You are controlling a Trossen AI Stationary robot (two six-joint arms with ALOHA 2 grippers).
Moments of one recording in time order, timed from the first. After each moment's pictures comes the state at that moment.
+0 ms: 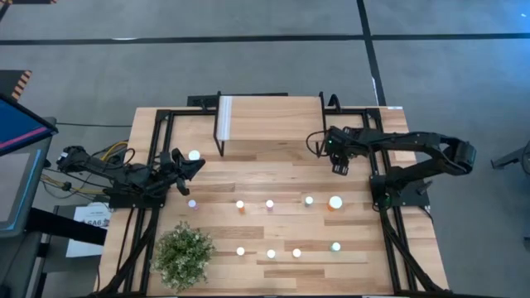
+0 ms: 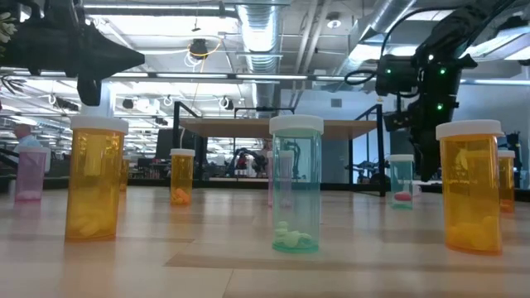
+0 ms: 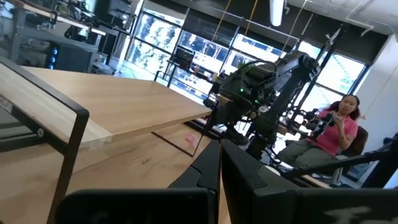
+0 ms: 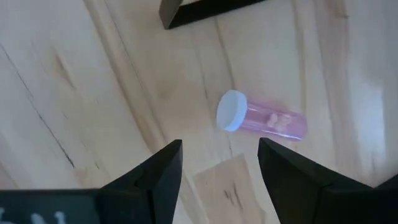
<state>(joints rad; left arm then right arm) -0.30 0.23 0.02 0.35 -0.69 -0.34 -0.49 1.28 0.64 -0.66 0.26 -0.24</state>
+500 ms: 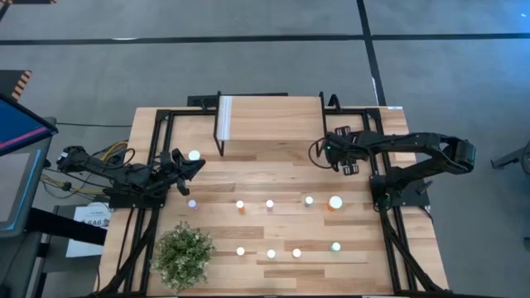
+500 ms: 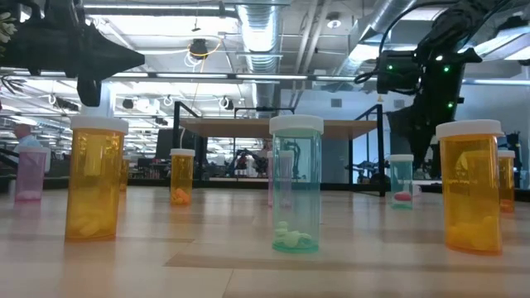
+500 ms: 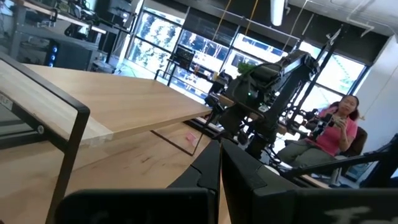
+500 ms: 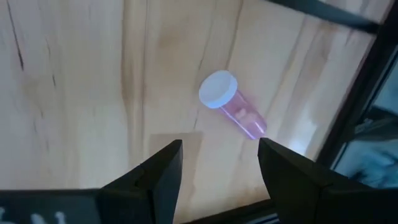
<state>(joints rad) -0.30 0.23 0.02 0.35 -0.69 -0.35 -0.42 1.28 0.65 -0.75 0.45 -0.67</state>
